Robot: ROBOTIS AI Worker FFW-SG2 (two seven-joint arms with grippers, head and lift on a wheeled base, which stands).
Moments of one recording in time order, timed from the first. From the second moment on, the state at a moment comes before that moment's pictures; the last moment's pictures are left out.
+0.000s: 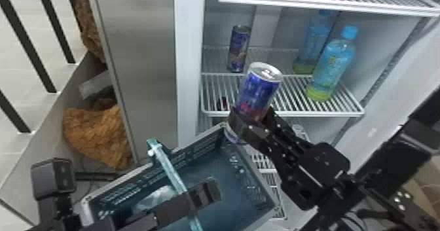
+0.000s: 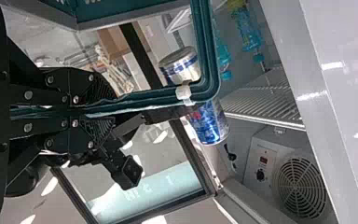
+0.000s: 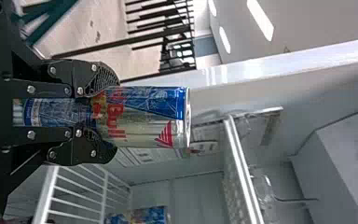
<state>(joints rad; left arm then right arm) 0.44 0.10 0.16 -2.26 1.22 1.17 -0.65 0.60 -0.18 0.02 -2.61 -0.34 0.47 0.36</state>
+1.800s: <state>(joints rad) 0.44 0.10 0.16 -2.26 1.22 1.17 -0.65 0.71 -0.17 -0.10 -2.68 -0.30 0.67 0.53</state>
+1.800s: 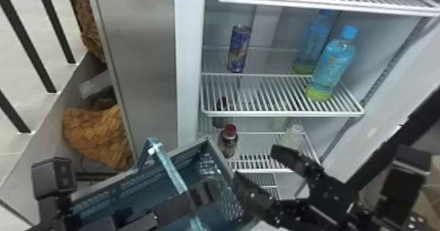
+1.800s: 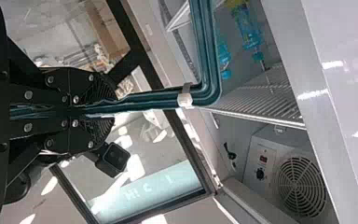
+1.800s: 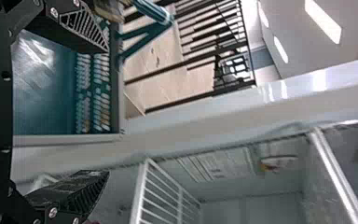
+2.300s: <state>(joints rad) 0.44 0.10 0.16 -2.26 1.22 1.17 -0.65 0.72 -0.11 -0.25 -2.67 -0.23 0.51 0.47</state>
